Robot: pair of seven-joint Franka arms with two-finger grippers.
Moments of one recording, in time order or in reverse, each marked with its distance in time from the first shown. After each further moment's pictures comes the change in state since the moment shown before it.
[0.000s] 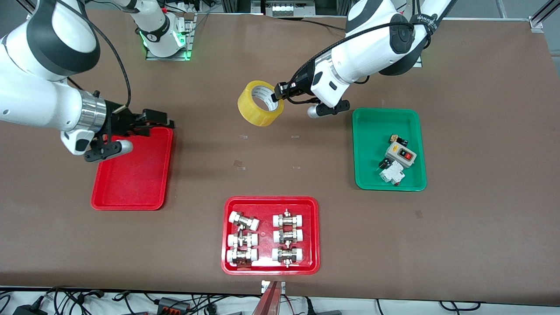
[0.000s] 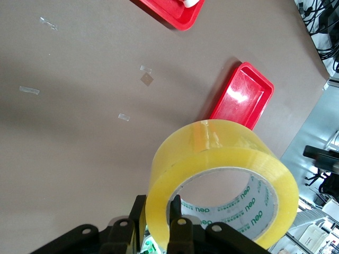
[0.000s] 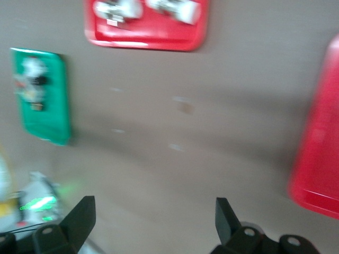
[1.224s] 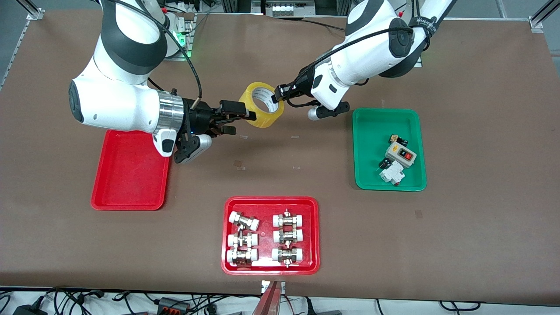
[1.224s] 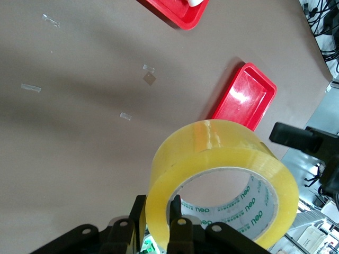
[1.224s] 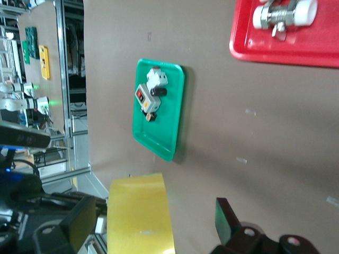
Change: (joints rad) left arm 0.000 0.008 0.000 -0.001 0.000 0.000 -0.017; right arm 0.227 0.130 0.005 0.095 0.333 0.166 0.001
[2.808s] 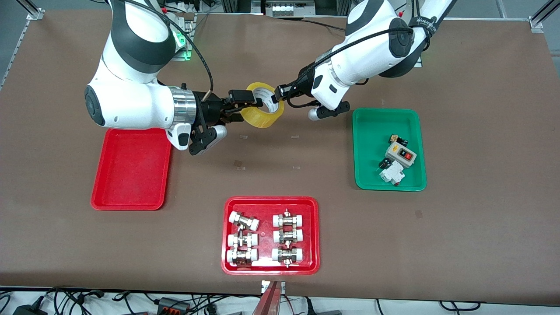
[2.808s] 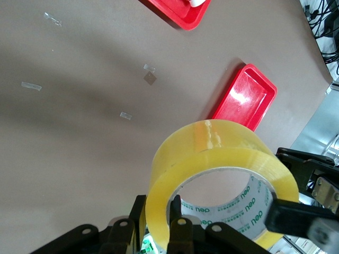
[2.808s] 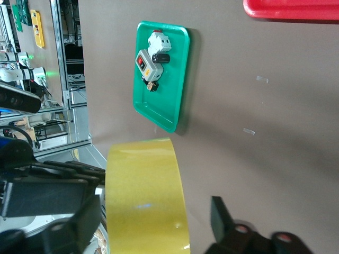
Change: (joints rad) left arm 0.000 0.000 0.000 0.000 0.000 0.000 -0.008; right arm 0.025 0.005 -0.004 0.000 0.001 -0.085 -0.001
